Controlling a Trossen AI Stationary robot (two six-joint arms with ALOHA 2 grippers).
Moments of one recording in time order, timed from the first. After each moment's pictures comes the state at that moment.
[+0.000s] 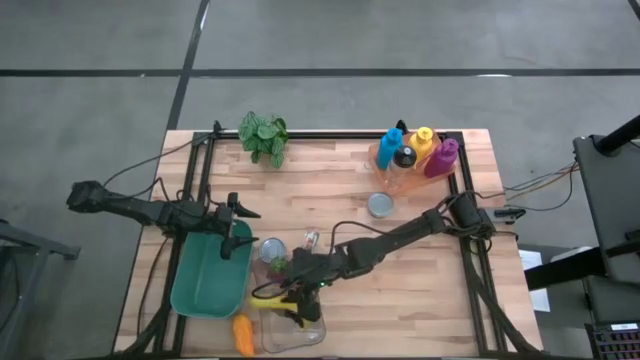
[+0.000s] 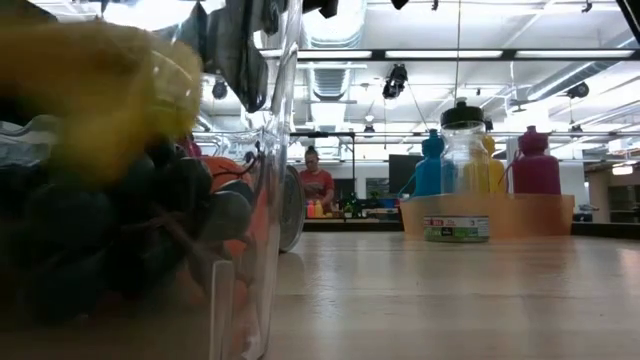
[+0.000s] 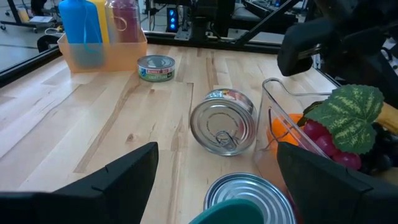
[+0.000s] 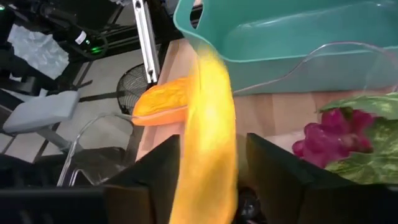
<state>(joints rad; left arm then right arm) -0.19 0.30 0.00 0.04 -0.16 -0.13 0.32 2.14 1.60 0.03 -0.05 0.44</state>
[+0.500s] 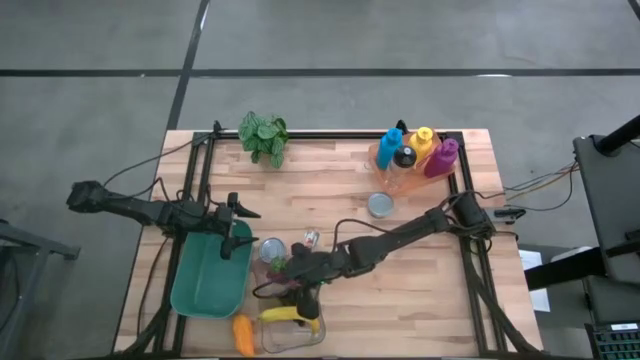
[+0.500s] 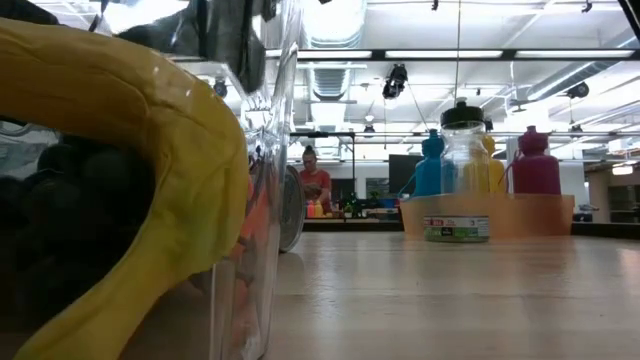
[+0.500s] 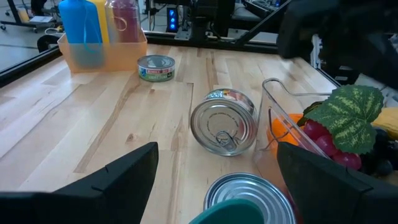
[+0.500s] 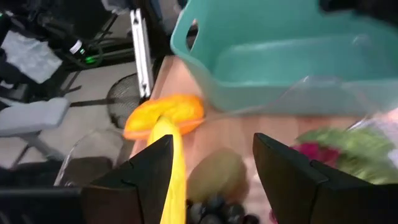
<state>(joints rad) -0.19 0.30 0.00 0.04 -0.16 -0.13 0.33 2.12 1.61 0.04 0.00 0.37</state>
